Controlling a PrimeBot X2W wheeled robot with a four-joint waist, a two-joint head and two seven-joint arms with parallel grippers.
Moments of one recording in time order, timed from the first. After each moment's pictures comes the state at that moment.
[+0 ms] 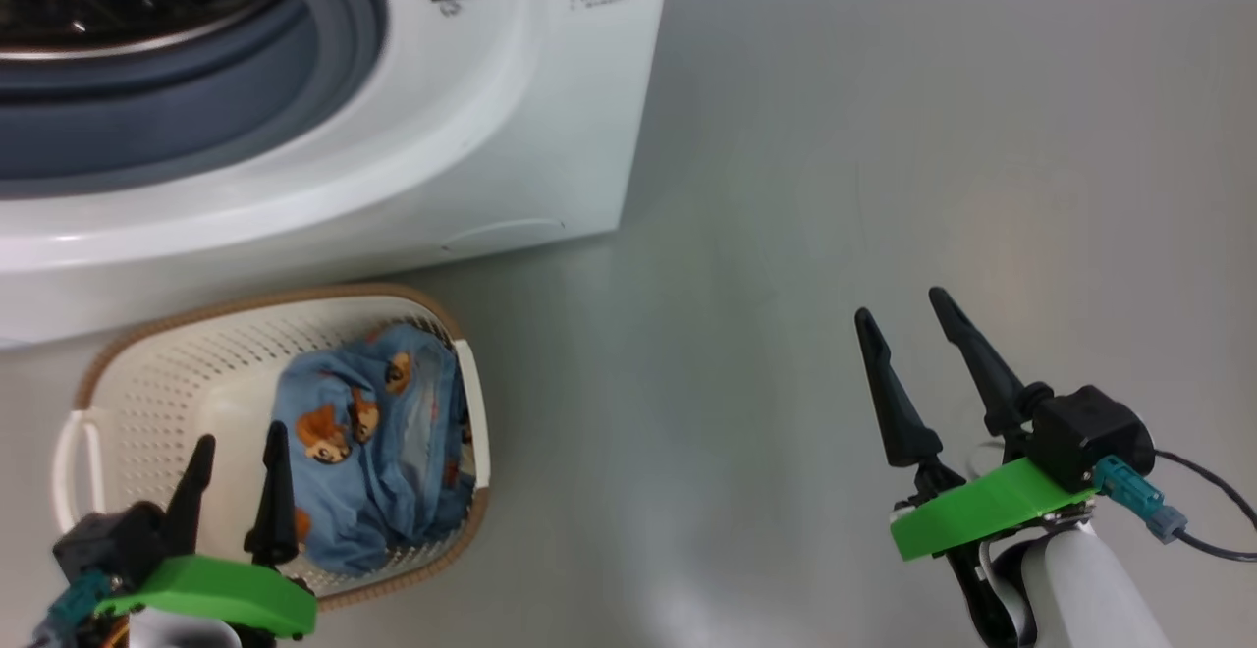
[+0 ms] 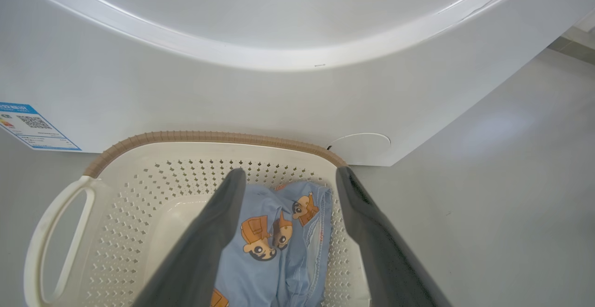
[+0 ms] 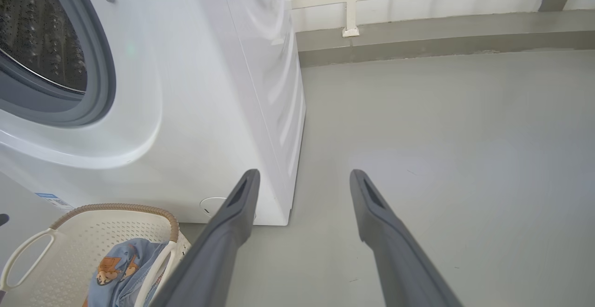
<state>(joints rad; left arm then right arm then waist) -0.21 0.13 -0.05 0.46 -0.41 -0.13 -0.26 -0.22 -0.05 0.09 0.14 0.17 0.12 -0.25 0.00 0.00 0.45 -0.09</state>
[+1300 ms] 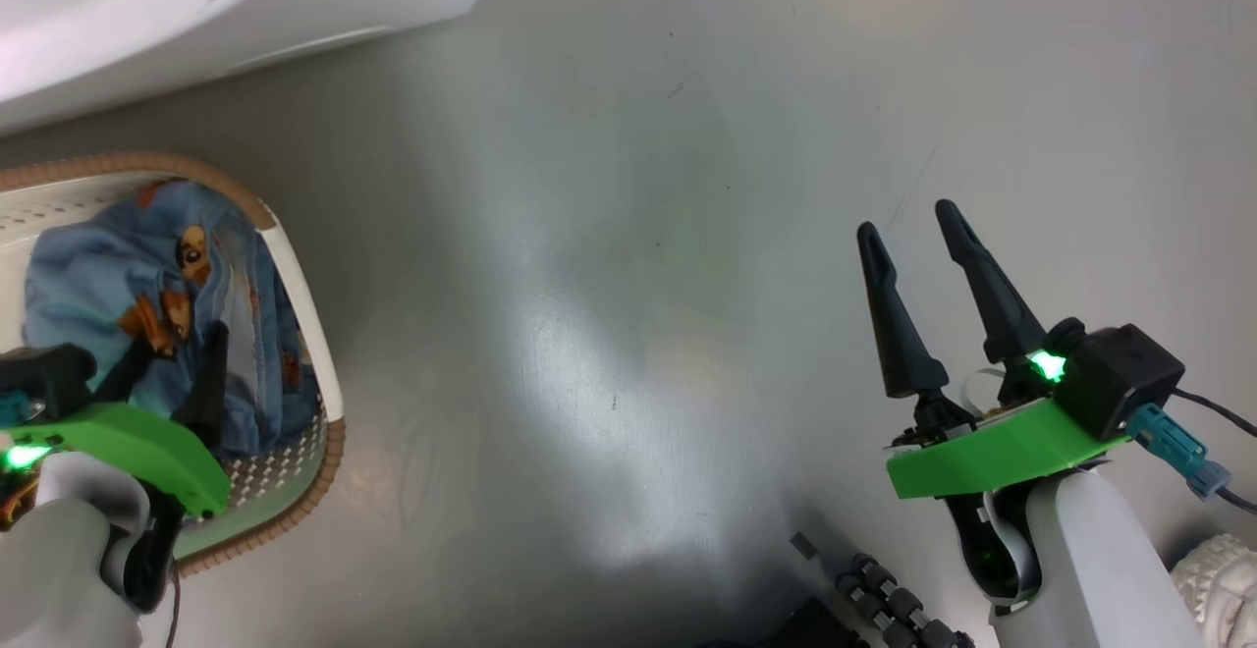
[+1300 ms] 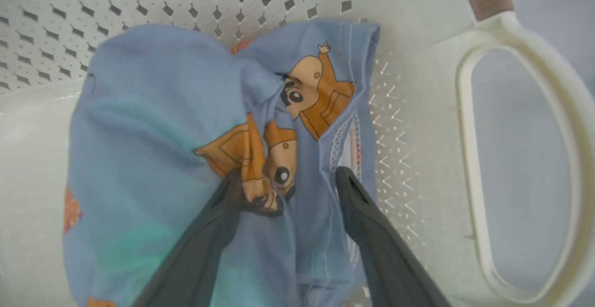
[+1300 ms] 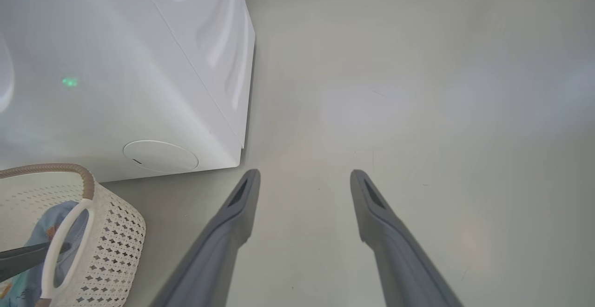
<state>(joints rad) -0.61 0.41 -0.51 0.81 -0.78 -0.13 -0.19 -0.31 -0.05 0.10 0.07 0.26 0.12 -0.26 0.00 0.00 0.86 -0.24</state>
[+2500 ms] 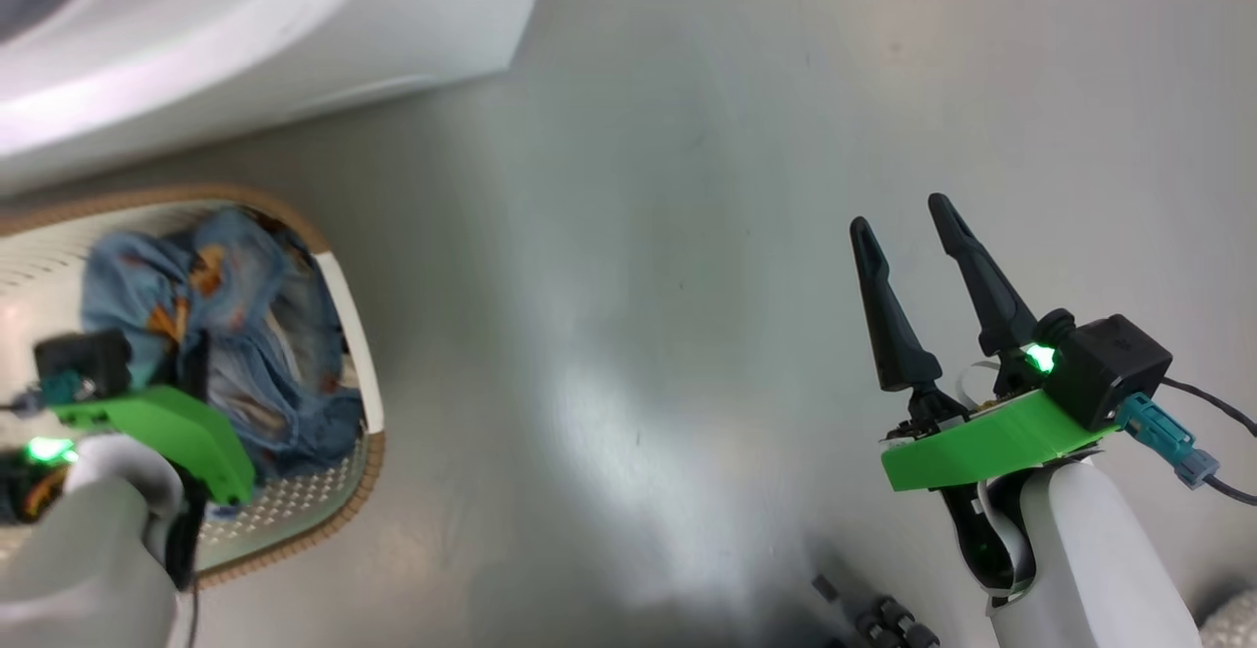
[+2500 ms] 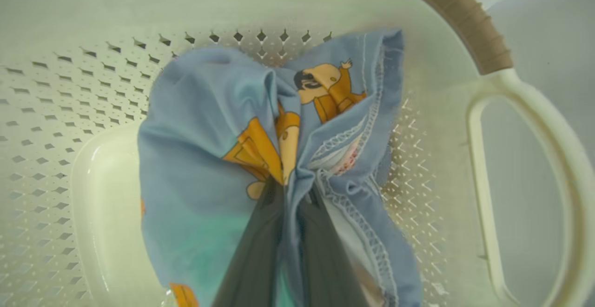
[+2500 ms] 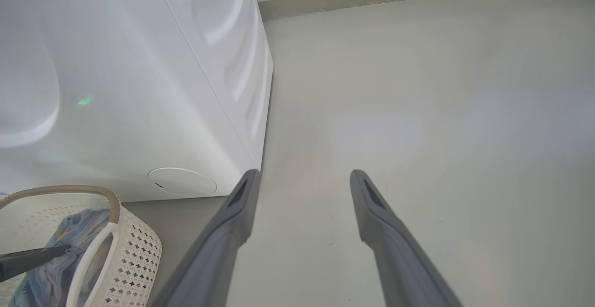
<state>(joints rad) -0.78 0.31 -0.62 1.14 -0.75 -0.10 -0.24 -0.33 -0.05 0.11 0.10 0.24 0.12 -0.26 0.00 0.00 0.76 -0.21</state>
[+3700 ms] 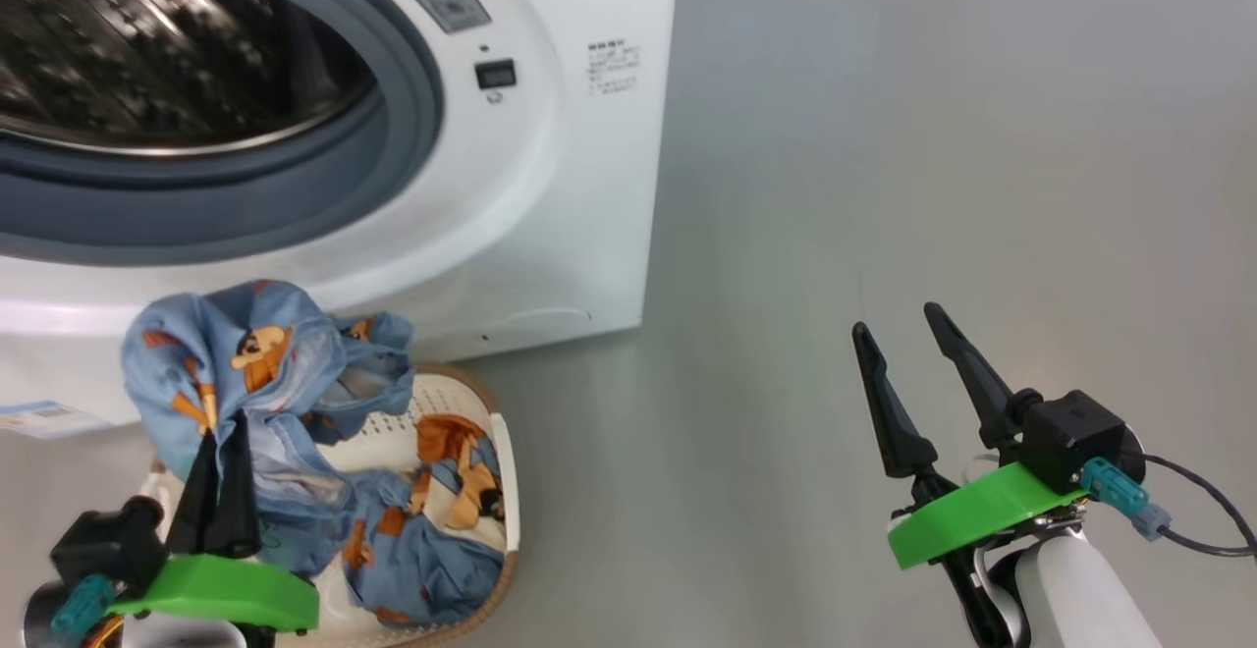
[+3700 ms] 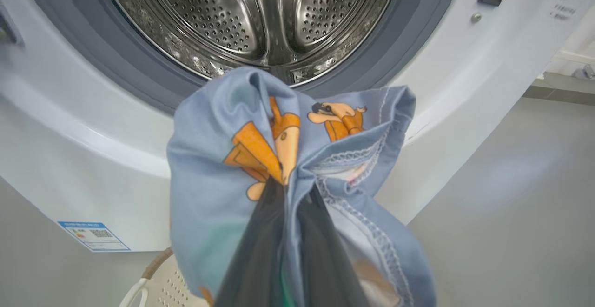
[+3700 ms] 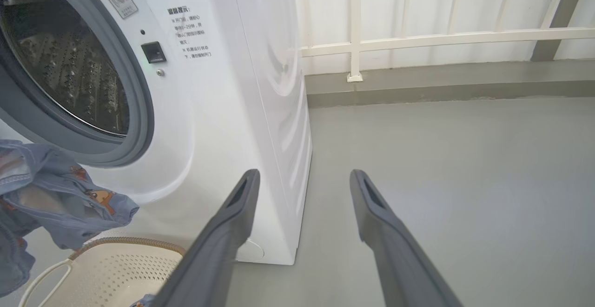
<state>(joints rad) -0.17 0.17 -0.10 0.31 -0.39 0.00 -0.25 -0.24 -0.05 0.09 0.21 0.18 0.12 -0.26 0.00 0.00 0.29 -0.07</state>
